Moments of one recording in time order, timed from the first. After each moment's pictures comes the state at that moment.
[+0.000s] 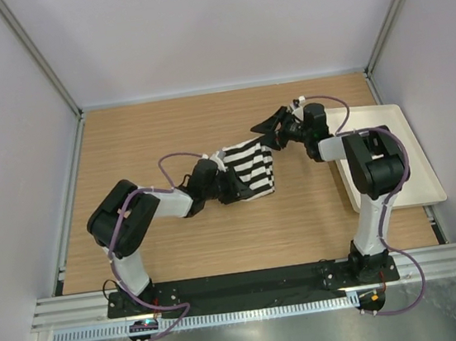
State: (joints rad) left arm -0.68 1.83 0.78 0.44 0.34 -0.91; right arm 0.16 1.96 0.98 0.69 -0.77 1.27
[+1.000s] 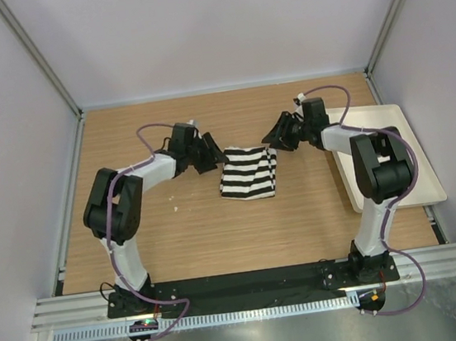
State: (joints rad) left arm -0.43 1.89 1.15 -0.03 0.30 -0.76; right arm 0.15 1.89 1.10 0.09 -0.56 0.72
